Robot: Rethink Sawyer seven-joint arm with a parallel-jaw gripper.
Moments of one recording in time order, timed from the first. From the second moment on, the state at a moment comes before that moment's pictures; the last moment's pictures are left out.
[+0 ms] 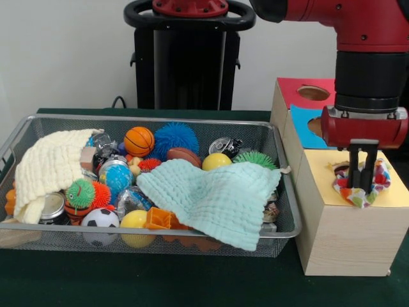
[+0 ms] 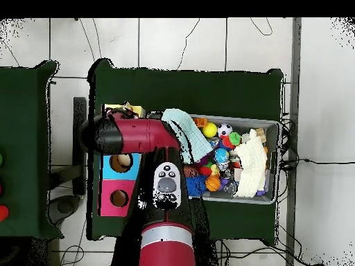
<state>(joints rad) 0.05 -0.52 -0.02 1.42 0.05 0.36 1.92</state>
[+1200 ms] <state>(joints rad) 0.05 -0.53 -0.02 1.44 0.05 0.36 1.92</state>
